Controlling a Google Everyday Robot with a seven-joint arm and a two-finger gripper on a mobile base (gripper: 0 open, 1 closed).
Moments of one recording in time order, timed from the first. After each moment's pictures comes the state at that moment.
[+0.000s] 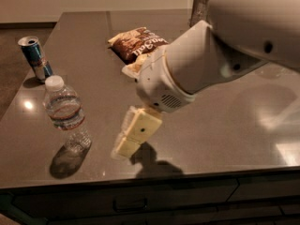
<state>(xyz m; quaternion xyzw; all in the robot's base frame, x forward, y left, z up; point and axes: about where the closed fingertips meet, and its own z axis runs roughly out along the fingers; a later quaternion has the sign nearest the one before) 0.405 0.051 0.943 -0.67 0.64 0.19 0.33</state>
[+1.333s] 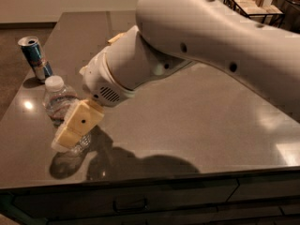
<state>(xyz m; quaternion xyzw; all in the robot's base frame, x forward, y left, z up) 0.421 0.151 0.937 -0.64 0.64 0.27 0.33</state>
